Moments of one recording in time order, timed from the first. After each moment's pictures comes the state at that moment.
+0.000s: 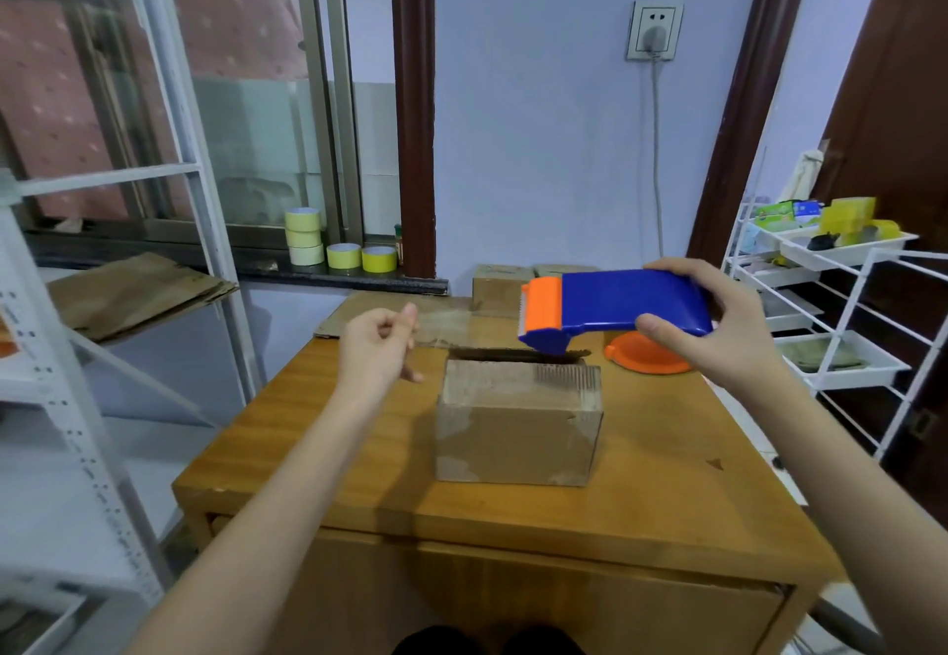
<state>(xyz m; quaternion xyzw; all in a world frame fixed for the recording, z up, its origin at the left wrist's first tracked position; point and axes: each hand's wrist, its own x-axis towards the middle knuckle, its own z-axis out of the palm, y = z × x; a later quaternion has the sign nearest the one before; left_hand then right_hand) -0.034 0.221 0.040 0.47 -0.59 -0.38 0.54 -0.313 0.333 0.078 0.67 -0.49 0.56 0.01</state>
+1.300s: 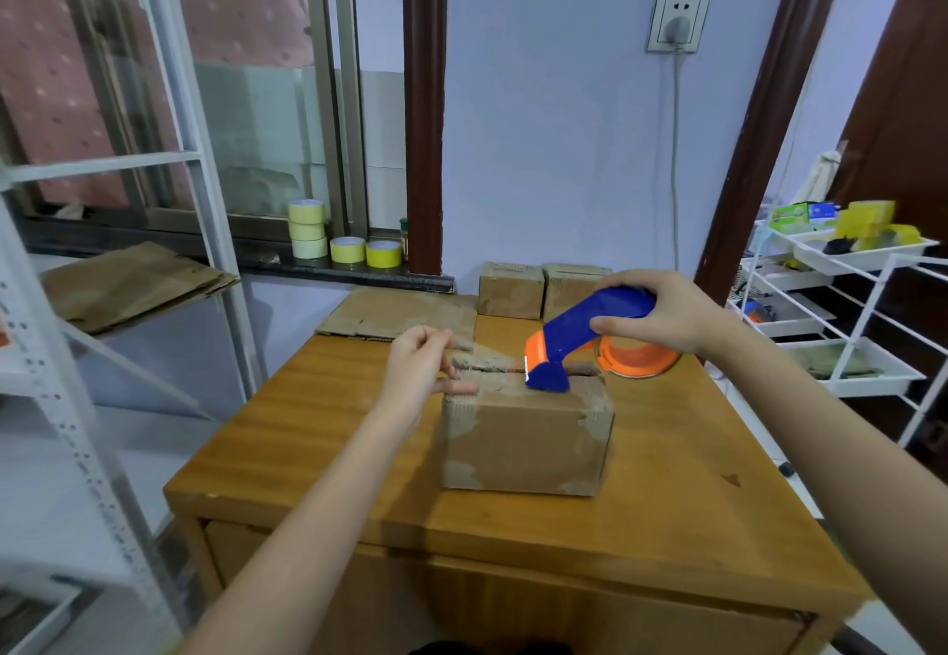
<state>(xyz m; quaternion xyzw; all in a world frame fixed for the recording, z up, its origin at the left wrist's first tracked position) -0.062 0.202 0.020 0.42 -0.53 -0.53 0.51 -0.326 0.256 0.090 0.72 -0.61 0.33 -0.07</state>
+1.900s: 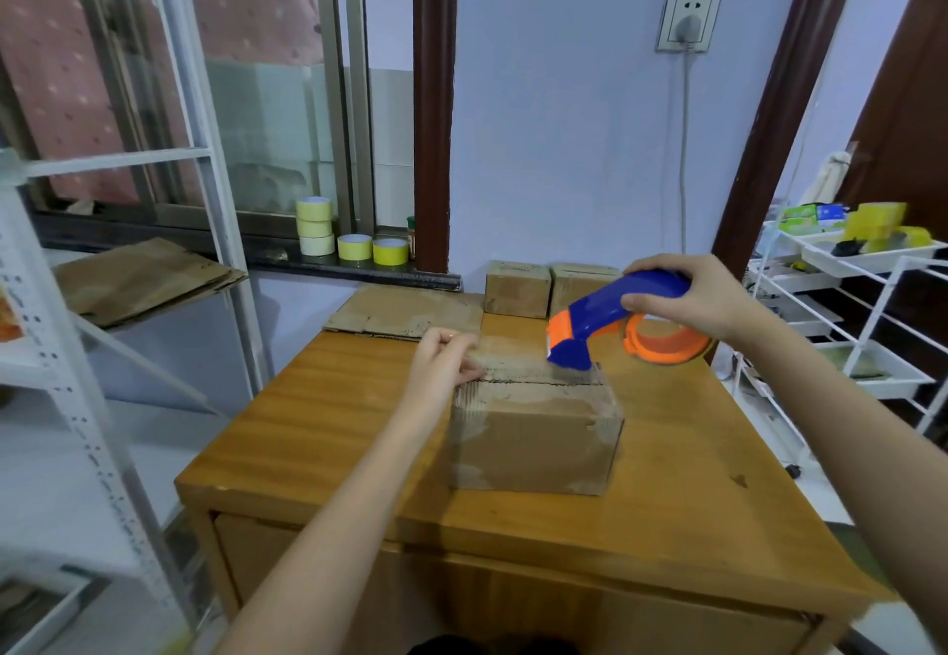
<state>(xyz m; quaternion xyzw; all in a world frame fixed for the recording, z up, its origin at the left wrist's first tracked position) -0.071 0.200 0.009 0.40 -0.53 -0.55 0.51 -0.335 0.263 0.102 0.68 -0.61 0.39 -0.08</state>
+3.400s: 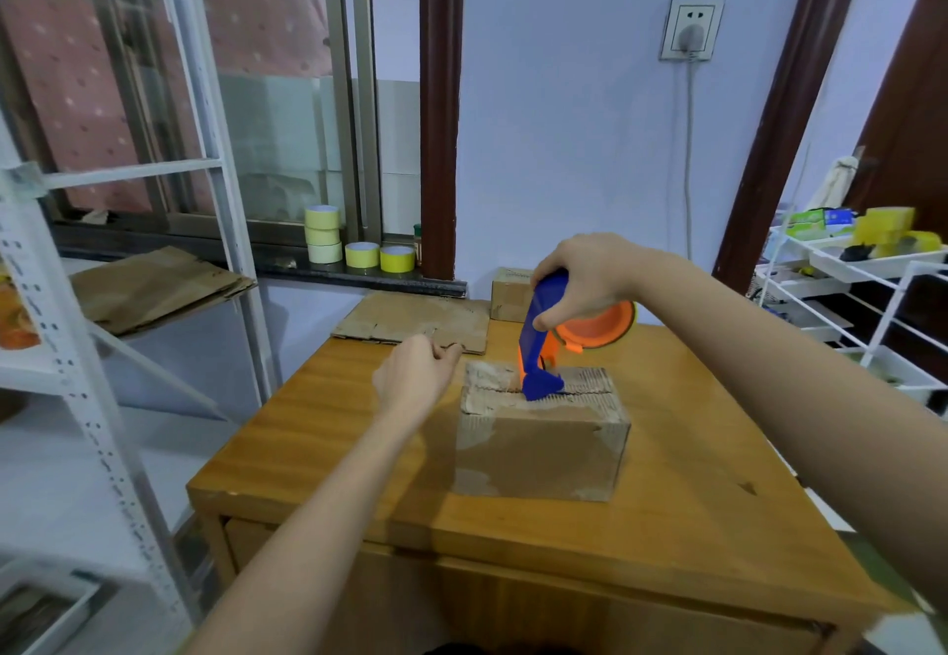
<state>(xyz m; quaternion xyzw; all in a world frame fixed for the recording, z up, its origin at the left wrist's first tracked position) -0.053 0.173 0.007 0.64 -0.69 -0.11 0.32 -0.239 0.220 0.148 0.78 -0.62 0.00 0.11</state>
